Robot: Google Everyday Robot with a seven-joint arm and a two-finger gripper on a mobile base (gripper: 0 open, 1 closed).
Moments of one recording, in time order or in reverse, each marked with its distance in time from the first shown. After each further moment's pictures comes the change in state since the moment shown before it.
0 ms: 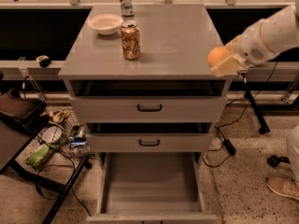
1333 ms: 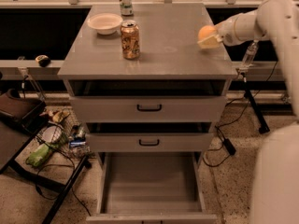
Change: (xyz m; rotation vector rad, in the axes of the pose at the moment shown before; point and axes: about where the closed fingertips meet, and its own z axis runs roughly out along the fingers) arm -0.011 -0.177 0.119 0.206 -0.213 0.120
